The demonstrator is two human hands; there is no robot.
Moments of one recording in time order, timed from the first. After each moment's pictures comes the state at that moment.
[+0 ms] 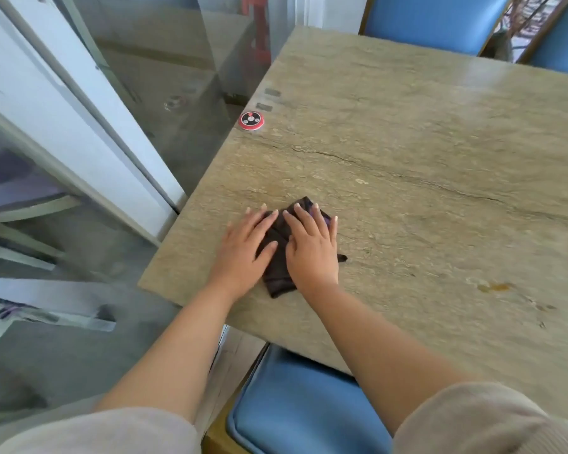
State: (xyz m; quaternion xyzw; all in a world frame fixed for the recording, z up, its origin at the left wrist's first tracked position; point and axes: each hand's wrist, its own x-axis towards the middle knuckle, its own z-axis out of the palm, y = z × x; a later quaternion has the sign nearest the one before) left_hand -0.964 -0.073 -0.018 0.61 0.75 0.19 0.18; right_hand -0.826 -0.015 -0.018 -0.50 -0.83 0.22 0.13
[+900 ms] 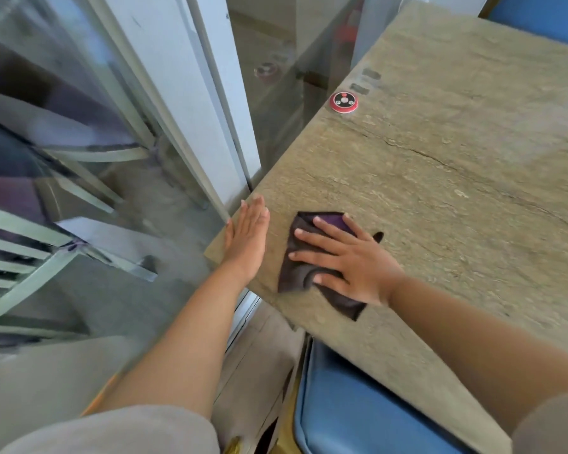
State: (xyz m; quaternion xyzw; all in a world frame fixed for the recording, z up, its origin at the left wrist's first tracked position) left_hand -1.033 -0.119 -0.020 0.33 0.83 0.30 0.32; right_hand -0.848 0.008 -0.038 -0.05 -1.00 0.05 -0.04
